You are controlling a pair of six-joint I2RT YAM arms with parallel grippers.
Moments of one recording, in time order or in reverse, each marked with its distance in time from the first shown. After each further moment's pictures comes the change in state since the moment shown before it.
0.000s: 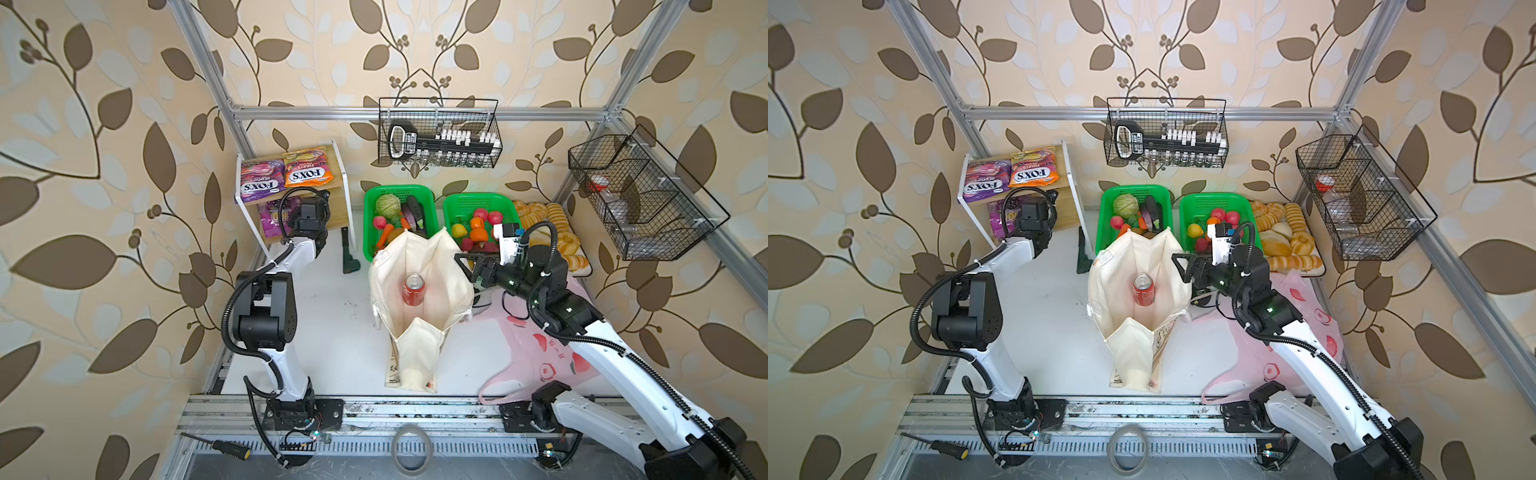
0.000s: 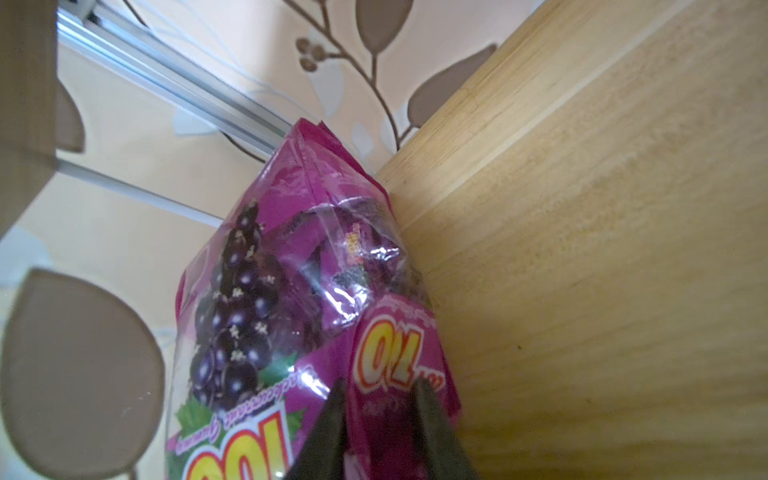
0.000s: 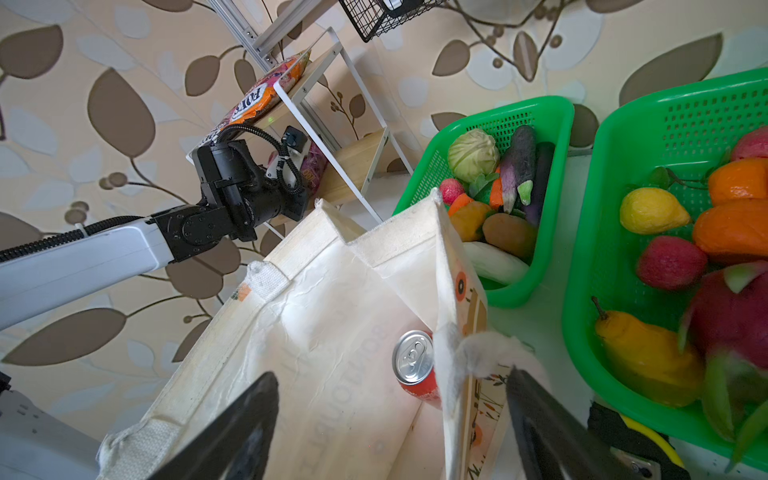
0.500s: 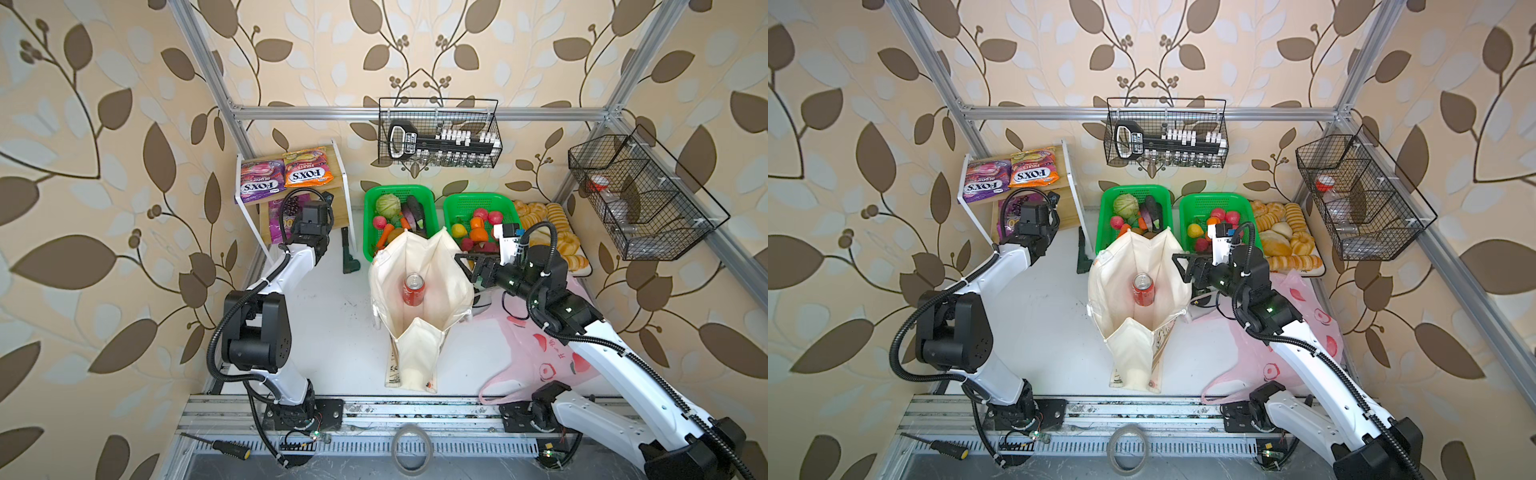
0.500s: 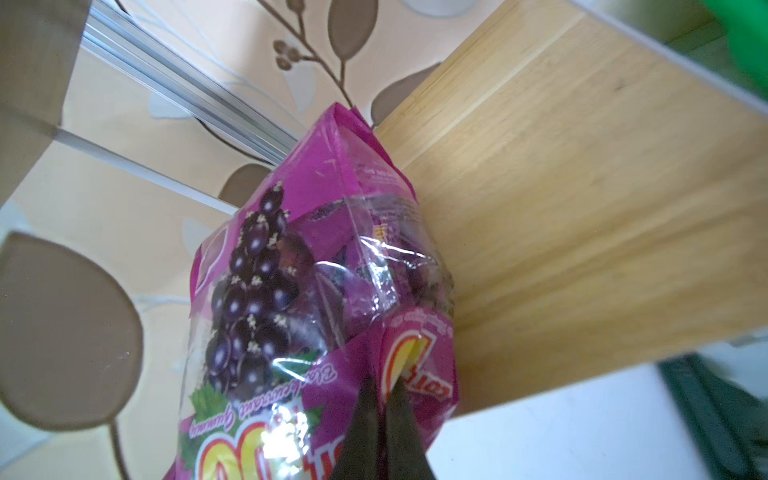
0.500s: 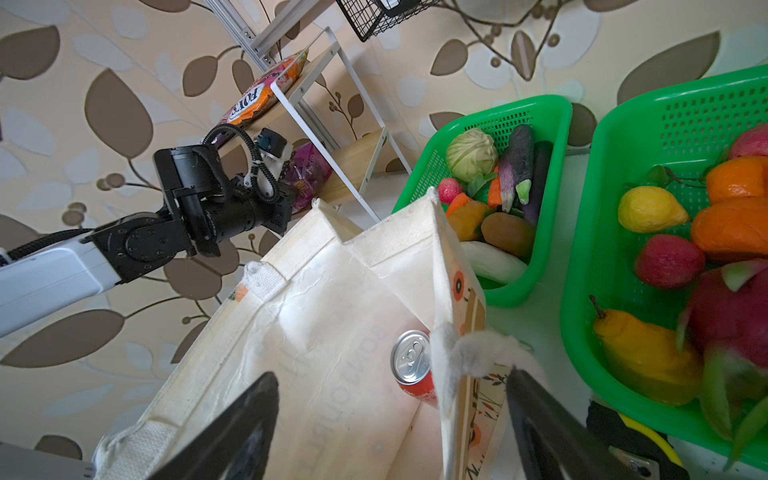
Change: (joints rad) left arm -0.074 -0.189 -0.077 -0.203 0.081 -0.163; right arm -0.002 0.002 -0.005 0.007 0.000 0.002
